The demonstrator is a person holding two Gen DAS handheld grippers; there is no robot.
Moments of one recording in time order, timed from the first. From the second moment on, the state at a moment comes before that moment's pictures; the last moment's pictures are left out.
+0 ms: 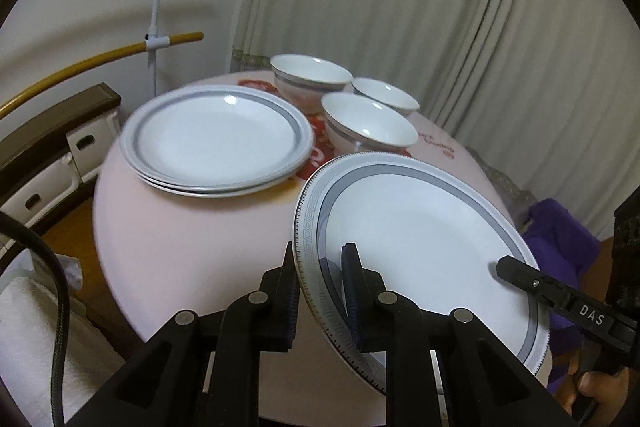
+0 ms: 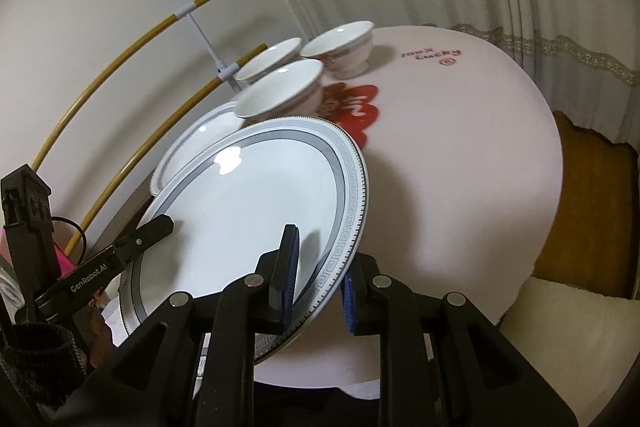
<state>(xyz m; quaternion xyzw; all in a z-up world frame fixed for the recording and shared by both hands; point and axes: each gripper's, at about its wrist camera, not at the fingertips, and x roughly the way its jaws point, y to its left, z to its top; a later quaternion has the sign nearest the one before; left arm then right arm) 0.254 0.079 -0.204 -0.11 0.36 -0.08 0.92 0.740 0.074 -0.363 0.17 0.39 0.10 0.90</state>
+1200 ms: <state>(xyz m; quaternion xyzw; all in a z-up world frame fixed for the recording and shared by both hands) 0.307 0.184 -0.204 -0.15 0.33 0.03 0.93 0.880 0.218 -0.372 0.12 0.41 0.15 0.89</state>
